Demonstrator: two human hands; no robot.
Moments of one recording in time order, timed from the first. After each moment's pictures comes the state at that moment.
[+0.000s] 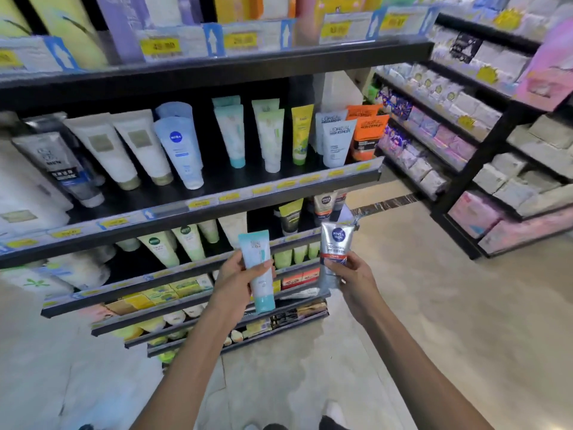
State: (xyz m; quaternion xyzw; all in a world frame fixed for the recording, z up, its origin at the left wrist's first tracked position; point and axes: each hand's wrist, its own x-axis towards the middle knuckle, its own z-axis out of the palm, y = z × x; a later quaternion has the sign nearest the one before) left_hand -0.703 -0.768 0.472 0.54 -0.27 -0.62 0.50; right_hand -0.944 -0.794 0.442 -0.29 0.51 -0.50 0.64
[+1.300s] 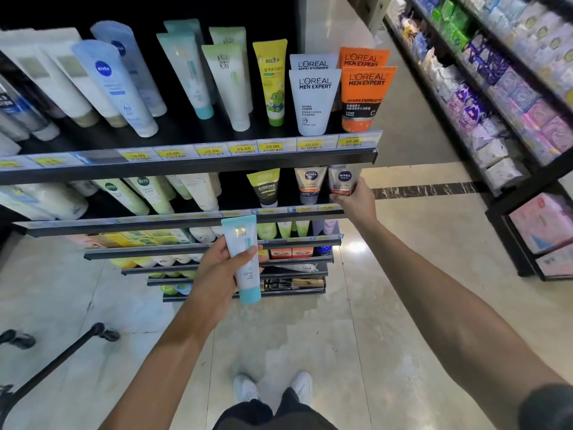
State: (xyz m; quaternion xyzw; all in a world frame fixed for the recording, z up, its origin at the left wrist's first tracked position) left_hand -0.839 -0.783 0.450 0.60 -0.19 -0.53 0.56; right_hand -1.044 -1.036 0.371 -0.59 0.62 -0.31 0.41
